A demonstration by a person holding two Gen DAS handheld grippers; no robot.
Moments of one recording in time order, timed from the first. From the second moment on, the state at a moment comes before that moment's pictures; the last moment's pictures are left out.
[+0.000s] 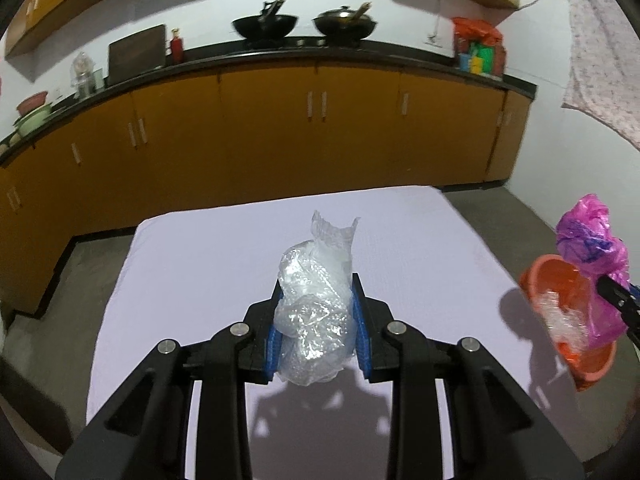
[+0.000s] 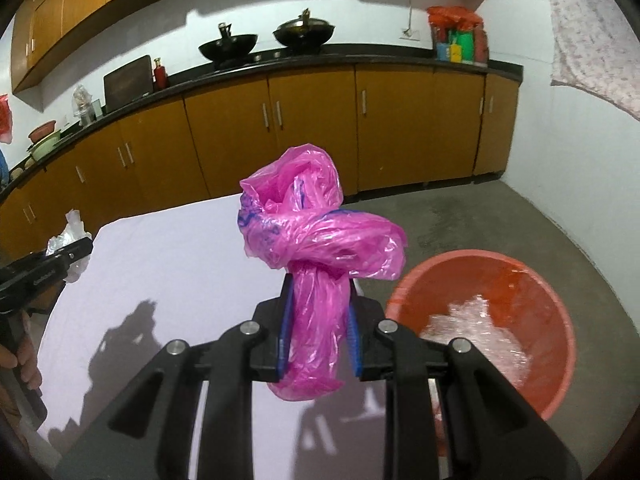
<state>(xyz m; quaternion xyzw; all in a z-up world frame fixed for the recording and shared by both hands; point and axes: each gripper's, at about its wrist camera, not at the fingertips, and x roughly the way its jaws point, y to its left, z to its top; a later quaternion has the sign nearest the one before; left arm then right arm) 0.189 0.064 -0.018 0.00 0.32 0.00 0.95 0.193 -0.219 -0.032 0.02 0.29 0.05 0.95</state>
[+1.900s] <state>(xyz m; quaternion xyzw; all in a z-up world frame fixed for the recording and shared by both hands) 0.210 -0.217 -0.081 0.07 0.35 -0.29 0.89 0.185 -0.421 -0.076 0.13 0.30 -0.10 0.94</state>
